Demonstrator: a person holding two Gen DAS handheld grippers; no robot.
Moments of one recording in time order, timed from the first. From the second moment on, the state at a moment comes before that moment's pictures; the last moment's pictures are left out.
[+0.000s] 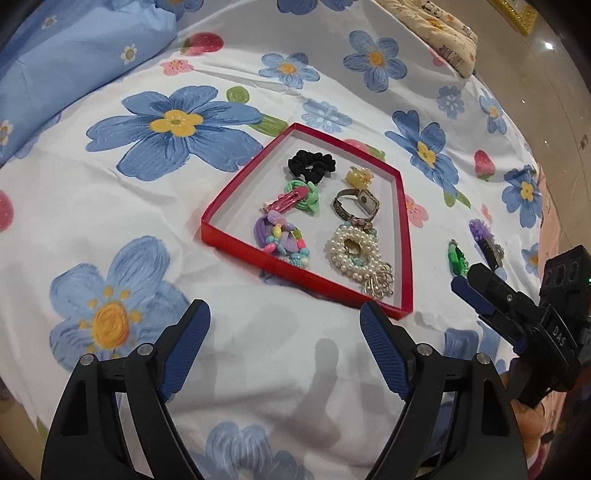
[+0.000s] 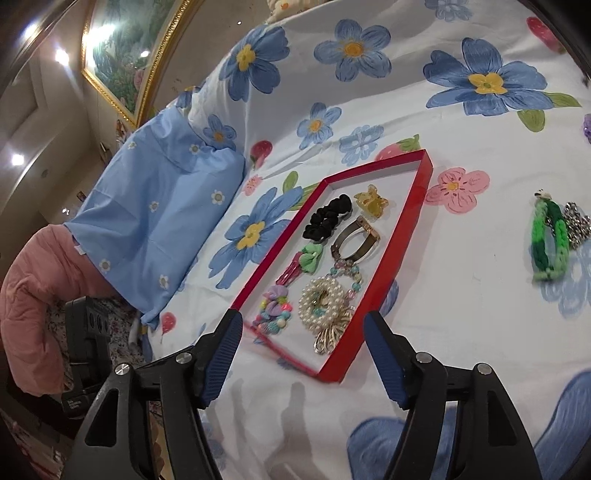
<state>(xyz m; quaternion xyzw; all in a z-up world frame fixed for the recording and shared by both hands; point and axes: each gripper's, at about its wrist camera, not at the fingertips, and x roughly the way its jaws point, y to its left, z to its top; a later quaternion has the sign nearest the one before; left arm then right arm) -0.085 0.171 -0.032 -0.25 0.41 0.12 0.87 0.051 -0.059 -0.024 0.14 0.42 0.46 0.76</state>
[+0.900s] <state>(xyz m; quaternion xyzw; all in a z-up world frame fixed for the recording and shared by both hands) -0.101 0.155 0.006 -0.12 0.35 0.17 0.91 0.008 -0.045 0.017 -0.04 0.30 0.40 0.86</state>
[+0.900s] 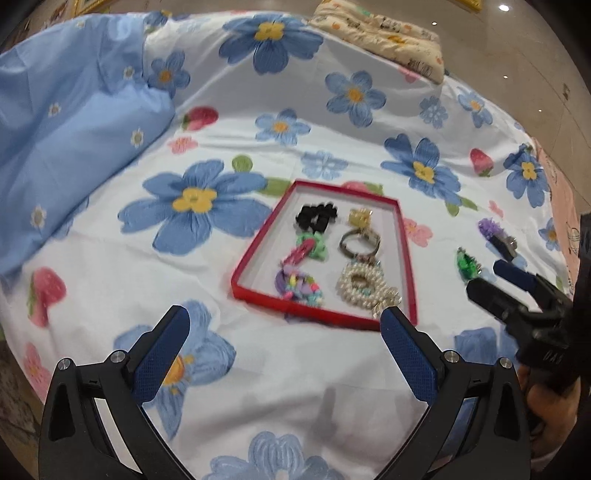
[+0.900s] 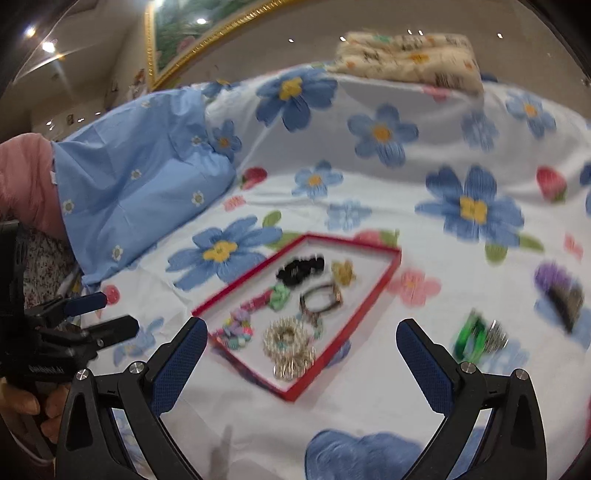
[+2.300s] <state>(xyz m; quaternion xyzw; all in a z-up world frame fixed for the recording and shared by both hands) -0.121 0.124 -0.006 -0.08 0.33 0.20 0.92 -0.014 -0.066 -0.012 -0.03 0.30 0.38 0.88</state>
